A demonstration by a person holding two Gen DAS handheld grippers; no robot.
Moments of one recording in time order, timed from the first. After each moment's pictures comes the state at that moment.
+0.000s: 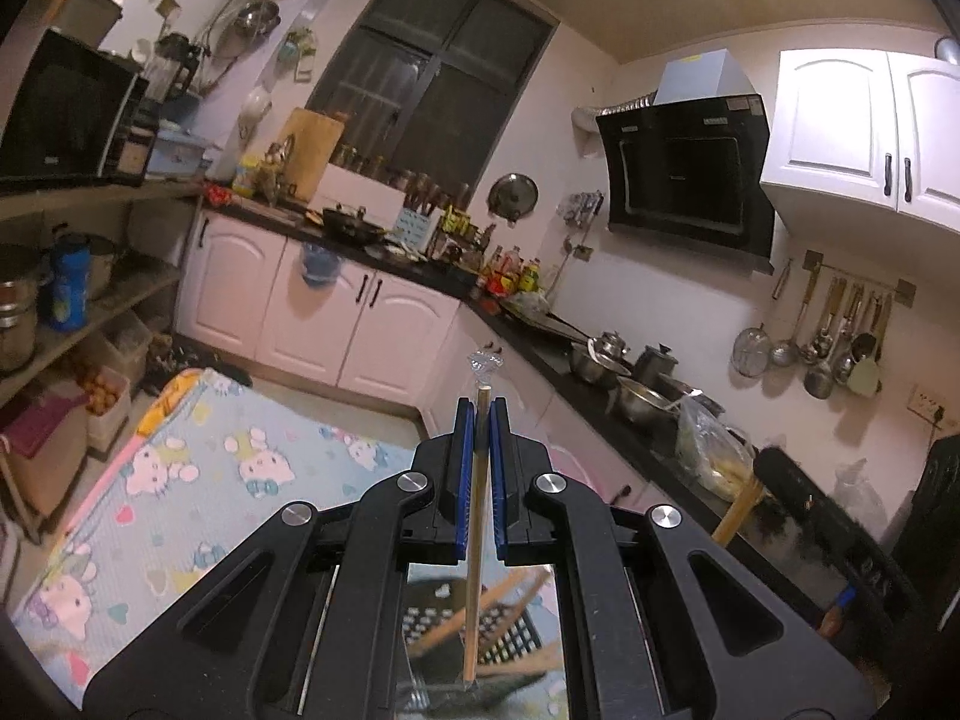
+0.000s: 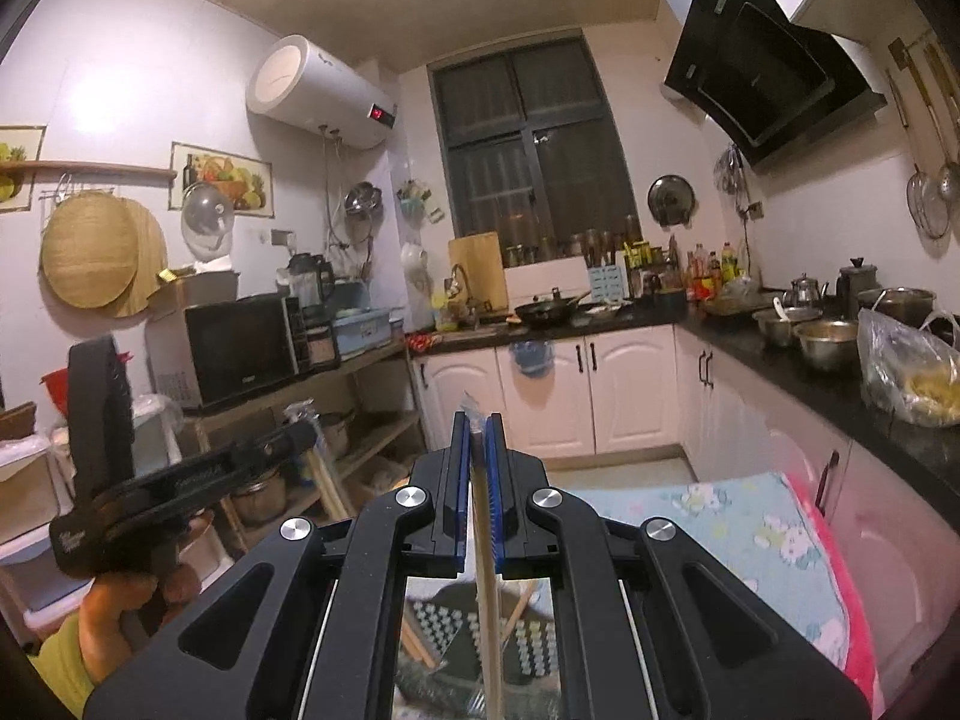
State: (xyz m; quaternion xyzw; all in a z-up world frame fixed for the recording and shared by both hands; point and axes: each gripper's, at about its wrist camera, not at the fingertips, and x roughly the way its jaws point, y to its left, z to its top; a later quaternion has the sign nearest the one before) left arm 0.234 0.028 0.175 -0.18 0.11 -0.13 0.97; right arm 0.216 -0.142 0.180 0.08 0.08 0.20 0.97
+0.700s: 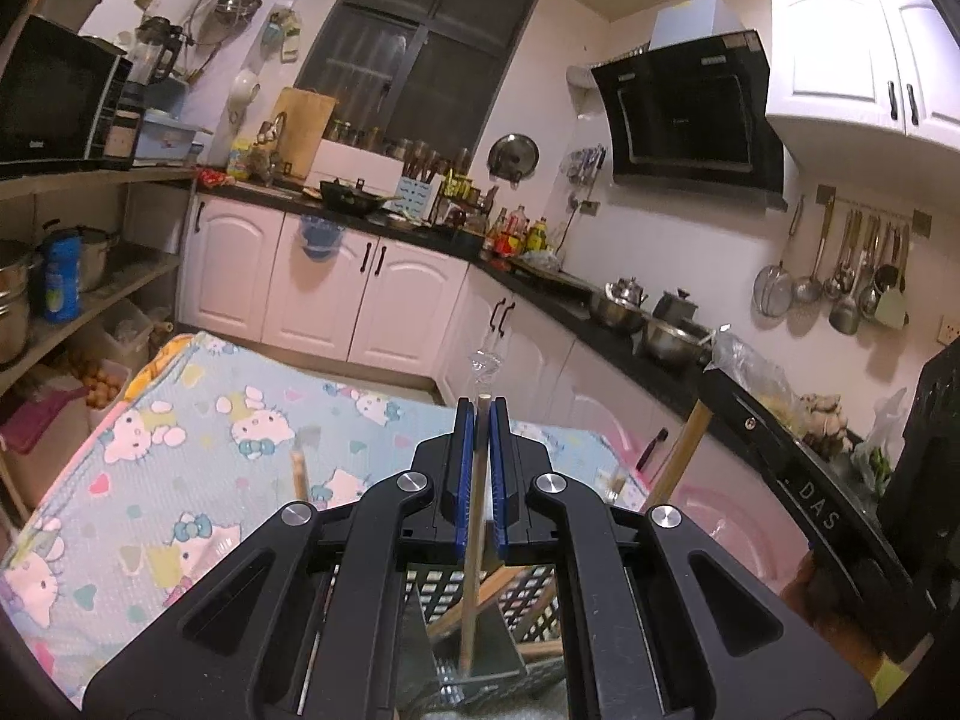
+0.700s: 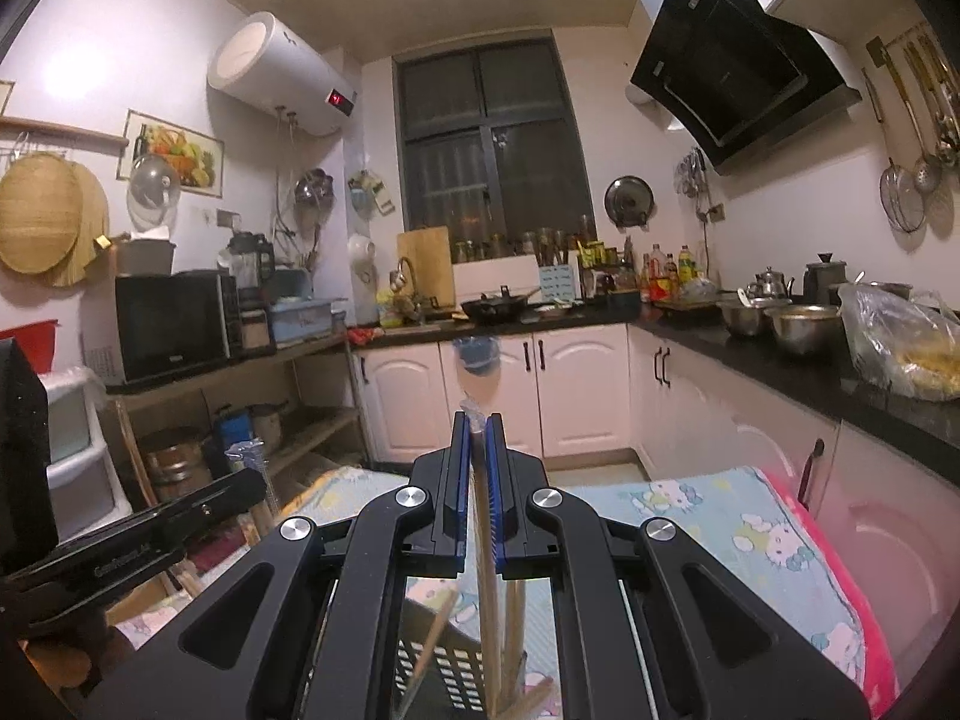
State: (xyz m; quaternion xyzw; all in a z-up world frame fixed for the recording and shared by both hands) left arm 0.262 -0.002 0.100 -0.14 0.15 -0.13 0.97; right arm 0.282 -0.131 0.105 0.06 0.08 0.14 0.99
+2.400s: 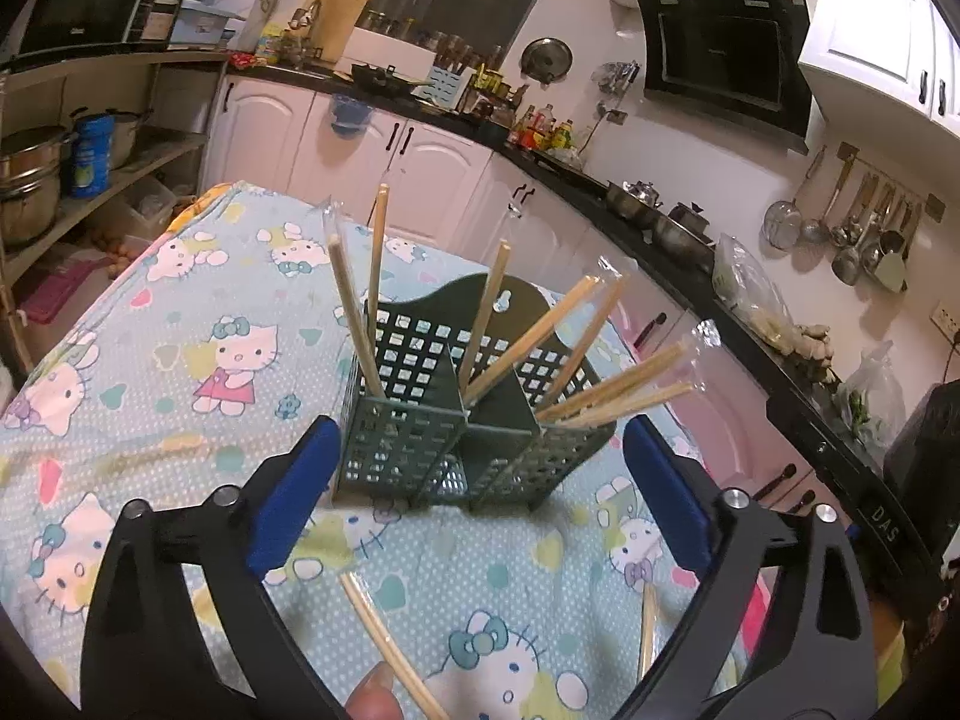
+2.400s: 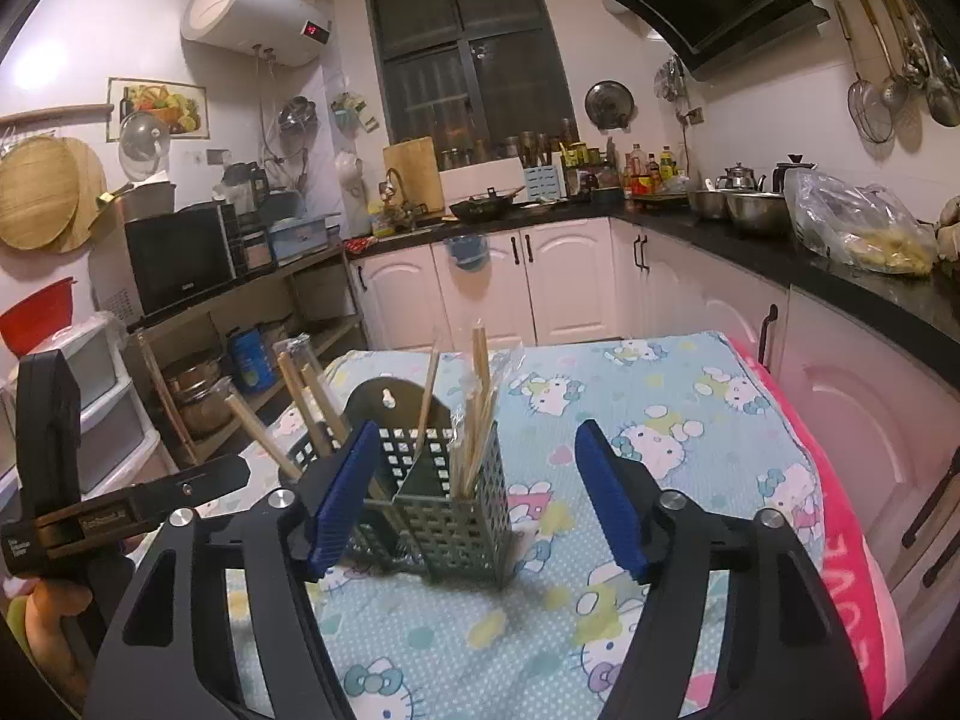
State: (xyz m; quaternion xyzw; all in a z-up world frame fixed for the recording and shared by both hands) left arm 0.185 0.012 0.050 -0.18 0.28 -0.13 0.93; right arm 0.179 -0.164 0.064 0.08 0.20 0.14 0.97
